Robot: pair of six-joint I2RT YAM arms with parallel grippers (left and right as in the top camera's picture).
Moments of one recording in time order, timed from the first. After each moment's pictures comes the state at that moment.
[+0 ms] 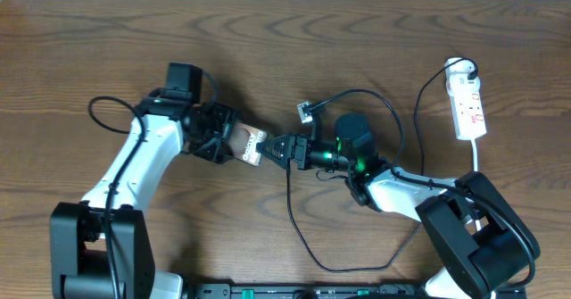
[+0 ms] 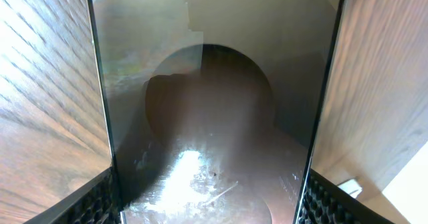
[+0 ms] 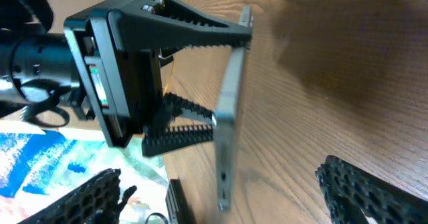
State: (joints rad) left arm -0.13 1.62 1.07 -0.73 0.41 -1.35; right arm 0.58 1.77 0.65 0.78 -0.74 0.96
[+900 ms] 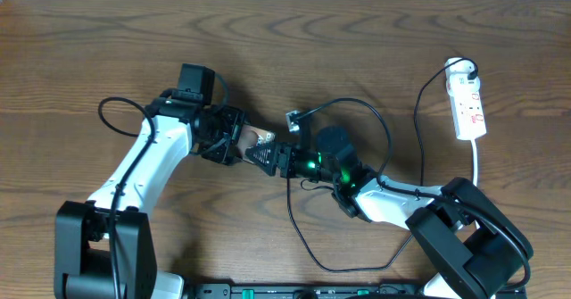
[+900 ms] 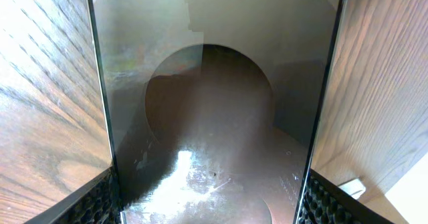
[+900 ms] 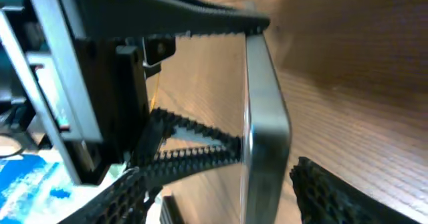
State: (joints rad) left arm -0.19 1.62 1.07 -0.73 0.41 -1.43; right arm 0.70 1.77 0.65 0.77 -0.53 1.03
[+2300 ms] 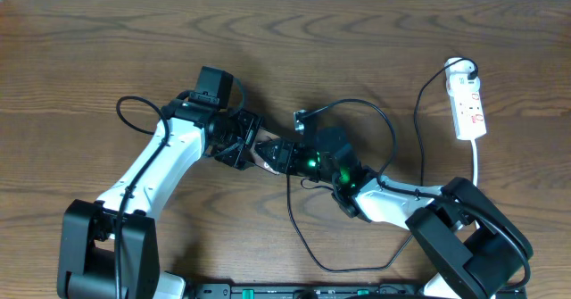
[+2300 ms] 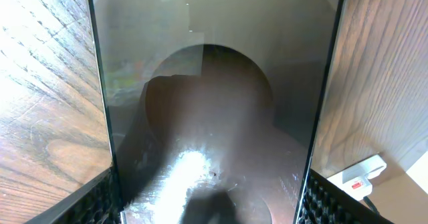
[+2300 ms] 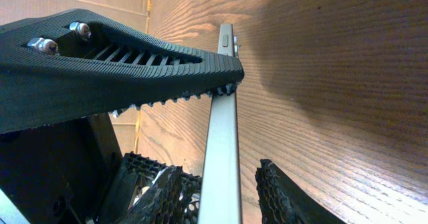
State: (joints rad) left arm -0.26 1.62 1.07 -0.72 0.44 -1.43; right arm 0.70 1.77 0.65 0.72 -0.43 1.07
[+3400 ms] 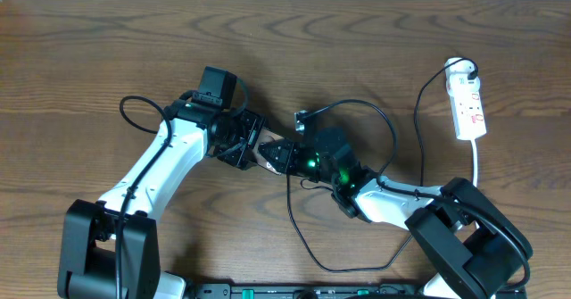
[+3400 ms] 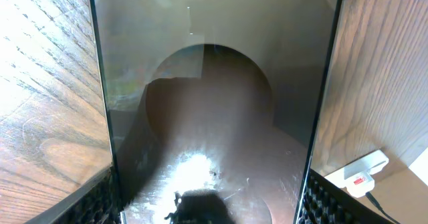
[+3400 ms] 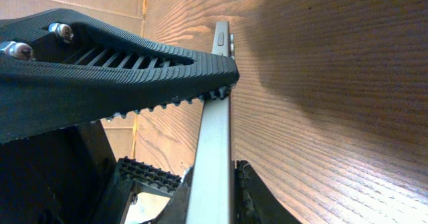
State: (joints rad) left arm -0.28 1.62 1.07 -0.71 0.44 -1.43; right arm 0.70 1.77 0.65 0.71 -0.41 1.08
